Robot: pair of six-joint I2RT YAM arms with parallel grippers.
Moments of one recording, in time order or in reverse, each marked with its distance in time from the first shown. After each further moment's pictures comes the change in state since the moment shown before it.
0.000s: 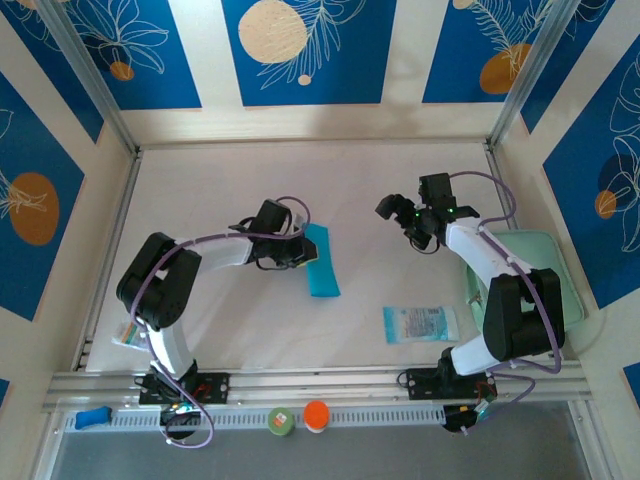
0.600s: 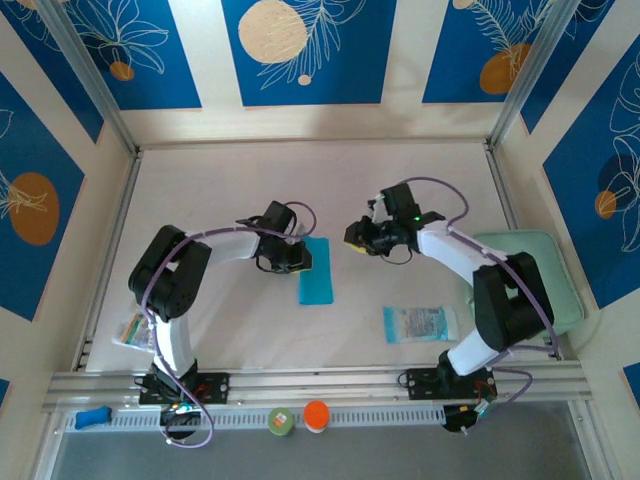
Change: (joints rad) left arm 0.000 0.085 0.086 -0.205 -0.069 0.184; right arm 0.233 0.112 -0.019 0.082 -0.282 -0.062
